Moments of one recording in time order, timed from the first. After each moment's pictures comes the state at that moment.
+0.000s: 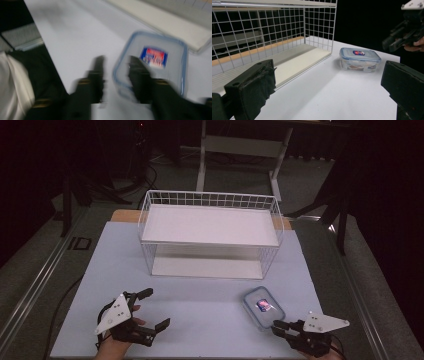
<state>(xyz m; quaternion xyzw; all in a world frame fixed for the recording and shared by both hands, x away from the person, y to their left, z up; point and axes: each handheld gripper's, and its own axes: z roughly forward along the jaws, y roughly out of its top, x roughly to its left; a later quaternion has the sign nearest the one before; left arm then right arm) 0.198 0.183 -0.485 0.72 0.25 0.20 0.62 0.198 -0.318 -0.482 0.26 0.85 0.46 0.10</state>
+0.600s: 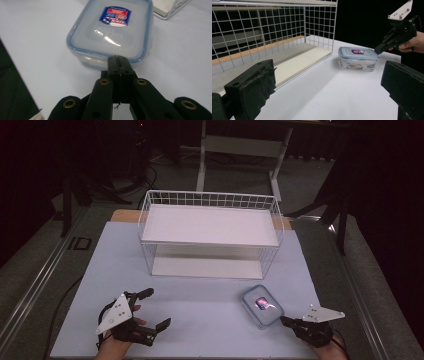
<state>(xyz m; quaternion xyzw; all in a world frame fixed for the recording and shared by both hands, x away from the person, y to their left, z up) 0.198 0.182 -0.485 0.72 0.25 0.20 0.62 0.226 -0.337 -0.501 0.32 0.85 0.39 0.14</state>
